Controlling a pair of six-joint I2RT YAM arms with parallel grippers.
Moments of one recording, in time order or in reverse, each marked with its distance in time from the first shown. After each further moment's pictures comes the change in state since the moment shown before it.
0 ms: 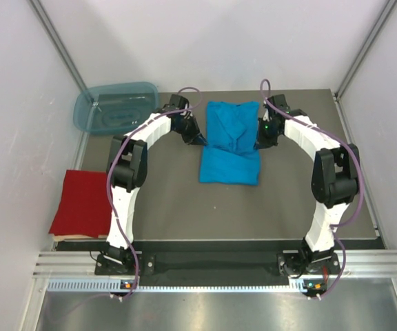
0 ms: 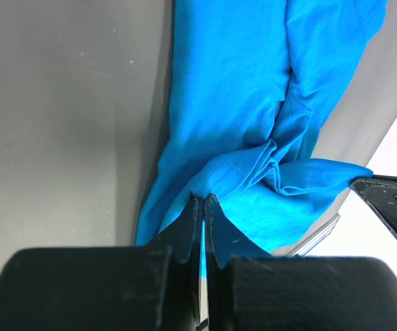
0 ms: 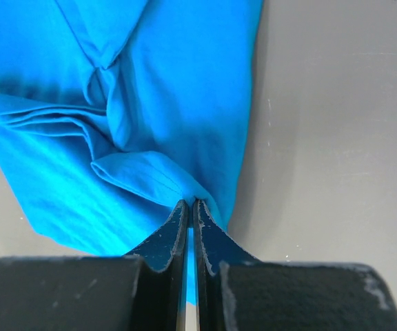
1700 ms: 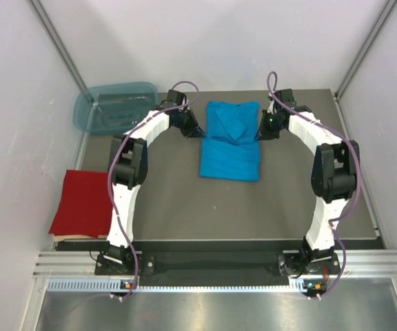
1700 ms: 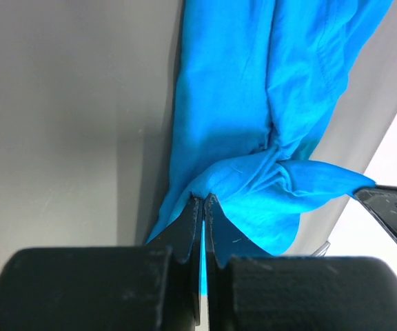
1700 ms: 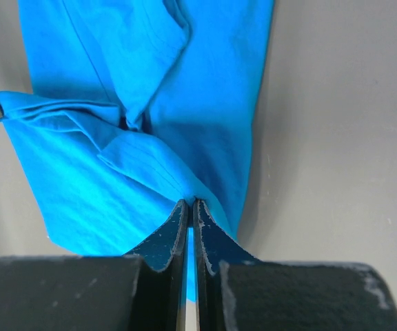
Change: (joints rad) left arm 0.028 0.057 0.093 0.039 -0.037 -0.033; right arm -0.063 0.048 0.056 0.081 -0.094 -0.007
